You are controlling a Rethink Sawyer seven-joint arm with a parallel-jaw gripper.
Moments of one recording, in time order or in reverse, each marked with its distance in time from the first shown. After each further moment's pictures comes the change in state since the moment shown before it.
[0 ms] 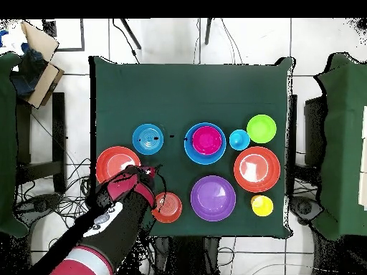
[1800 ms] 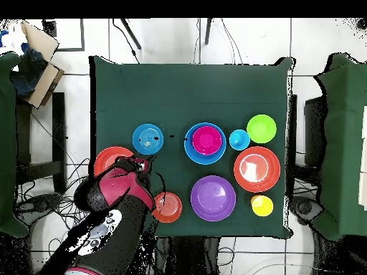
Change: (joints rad) arm -0.018 -0.135 0.020 0.019 0.015 0.000 0.000
